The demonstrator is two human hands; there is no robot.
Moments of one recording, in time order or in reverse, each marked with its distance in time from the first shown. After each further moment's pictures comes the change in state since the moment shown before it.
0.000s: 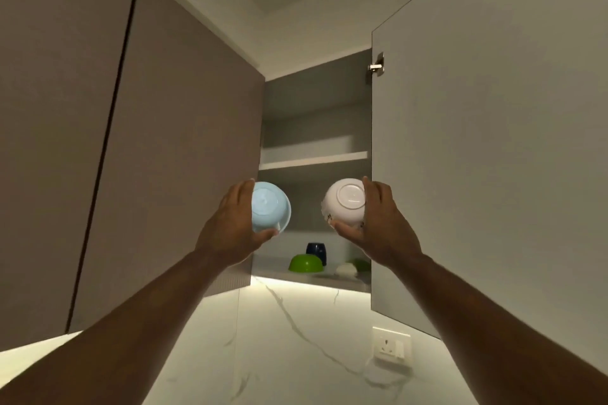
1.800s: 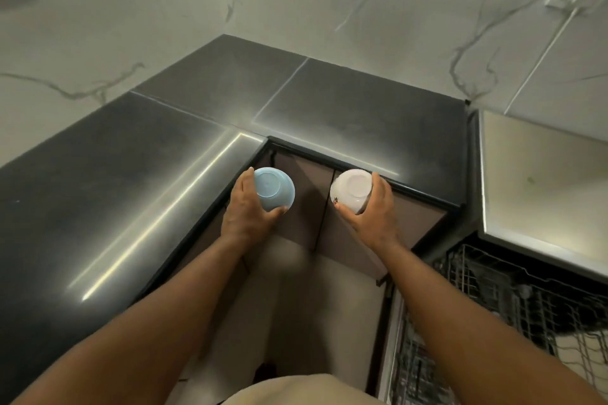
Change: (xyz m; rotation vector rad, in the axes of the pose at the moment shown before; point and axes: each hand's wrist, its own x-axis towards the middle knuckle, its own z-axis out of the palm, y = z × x) left_hand -0.626 0.157 -0.109 -0.206 -0.856 -0.762; right_hand -0.645 -0.150 -0.125 0.011 -0.618 0.876
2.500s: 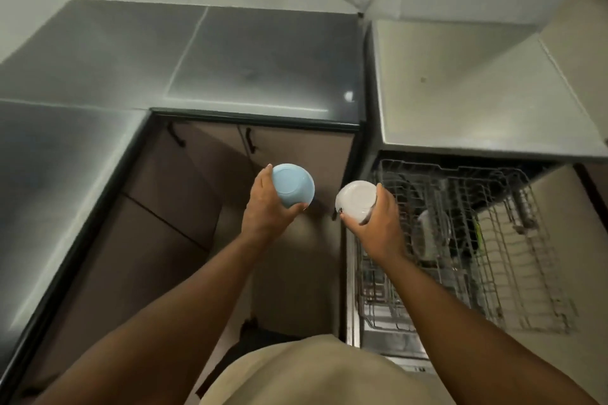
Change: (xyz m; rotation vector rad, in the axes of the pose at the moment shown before) left_hand -0.106 0.133 0.163 -0.005 -0.316 0.156; right_hand -0.133 0.175 -0.109 -0.066 0.049 0.407
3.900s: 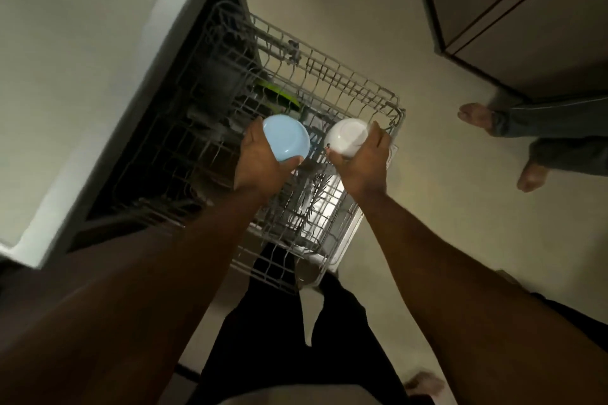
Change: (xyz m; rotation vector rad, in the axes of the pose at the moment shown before) left_hand 0.018 0.258 0.456 0.239 -0.991 0.595; right_hand 0.011 0.356 -0.110 0.176 0.620 1.123
